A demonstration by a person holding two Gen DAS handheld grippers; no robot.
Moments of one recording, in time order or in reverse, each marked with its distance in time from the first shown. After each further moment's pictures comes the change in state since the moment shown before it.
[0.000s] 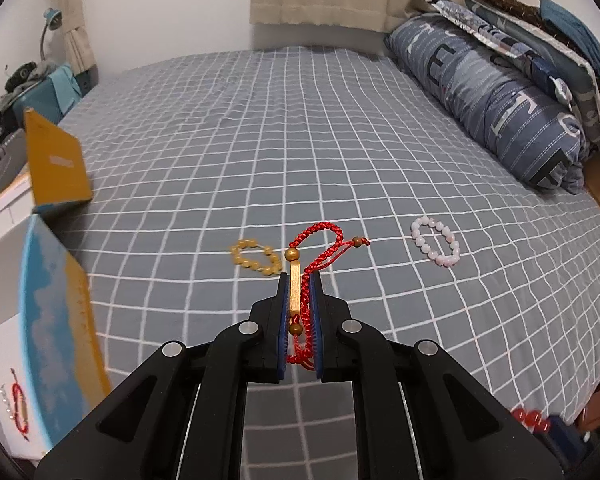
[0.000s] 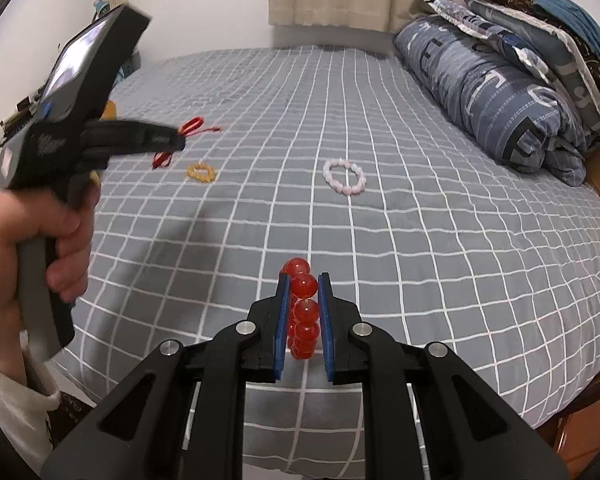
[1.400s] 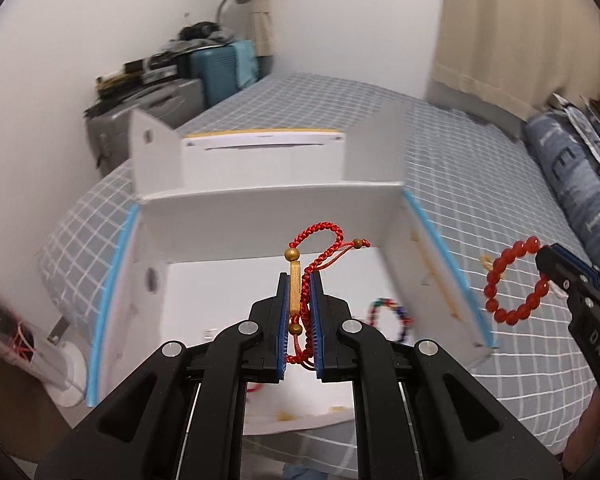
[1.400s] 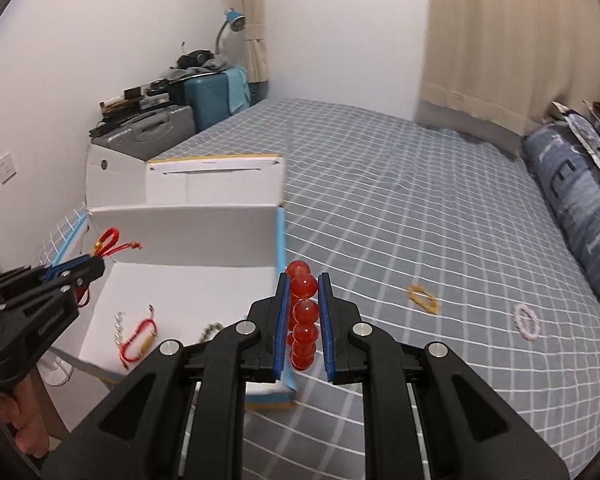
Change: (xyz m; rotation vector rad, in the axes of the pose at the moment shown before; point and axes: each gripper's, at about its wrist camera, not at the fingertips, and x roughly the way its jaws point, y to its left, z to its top) left arm -0.178 0.296 -0.103 -0.326 -0.107 0.307; right arm -0.027 0.285 0.090 -0.254 -0.176 0.254
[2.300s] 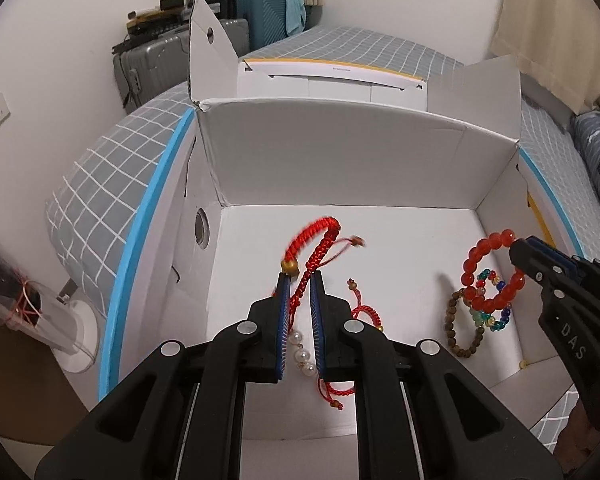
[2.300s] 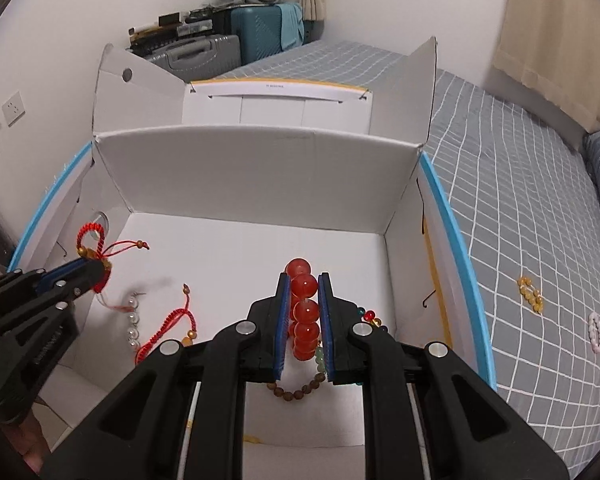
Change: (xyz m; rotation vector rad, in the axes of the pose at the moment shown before) left arm 0.080 0.077 -0.029 -0.074 0.159 0.079; right arm 0.116 0.102 -0.019 -0.105 0.199 0.093
